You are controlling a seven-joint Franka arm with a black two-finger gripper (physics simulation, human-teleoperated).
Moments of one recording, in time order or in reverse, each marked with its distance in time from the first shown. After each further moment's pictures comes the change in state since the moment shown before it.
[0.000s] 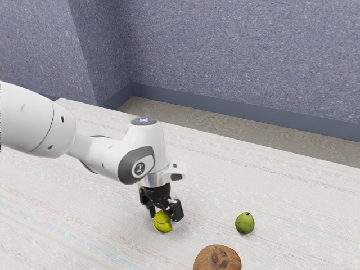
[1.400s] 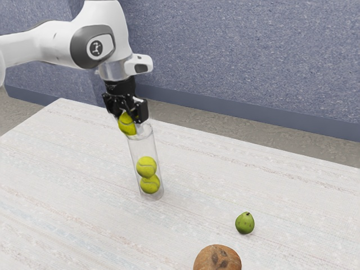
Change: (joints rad) arm 0.012 -0.238 0.161 0.438 0.135 -0.620 -0.014
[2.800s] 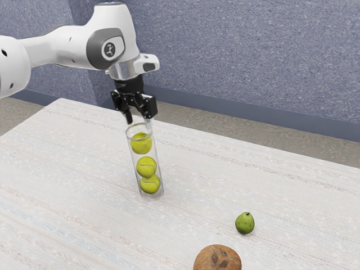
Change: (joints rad) arm 0.003 0.155 0.053 0.134 -0.046 0.036 0.001
